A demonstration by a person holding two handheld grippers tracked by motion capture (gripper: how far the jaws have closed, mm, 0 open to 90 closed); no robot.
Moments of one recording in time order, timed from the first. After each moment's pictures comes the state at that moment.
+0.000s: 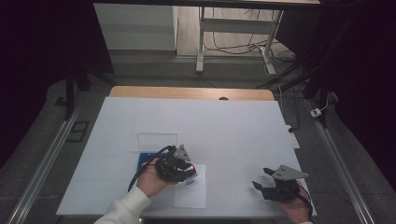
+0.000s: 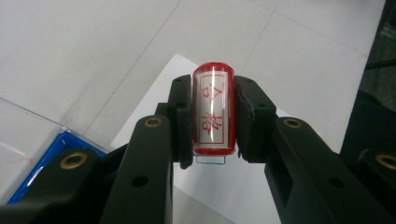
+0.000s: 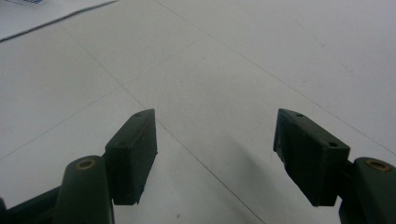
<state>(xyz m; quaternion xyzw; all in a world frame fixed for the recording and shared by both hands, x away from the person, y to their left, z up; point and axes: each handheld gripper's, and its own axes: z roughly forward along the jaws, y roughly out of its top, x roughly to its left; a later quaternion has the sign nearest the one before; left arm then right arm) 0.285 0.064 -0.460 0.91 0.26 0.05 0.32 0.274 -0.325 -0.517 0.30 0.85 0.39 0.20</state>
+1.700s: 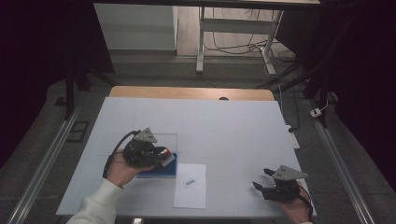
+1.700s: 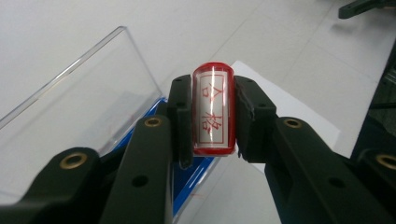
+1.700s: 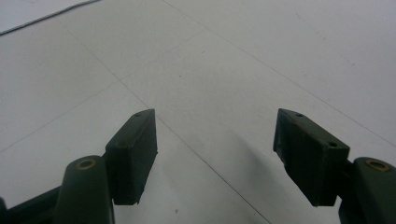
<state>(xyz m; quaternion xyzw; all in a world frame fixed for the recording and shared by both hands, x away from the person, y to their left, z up) 0.294 0.149 -0.430 0.86 0.34 0.07 0.37 0.274 -0.326 -0.520 0.31 0.85 0.38 0.20</state>
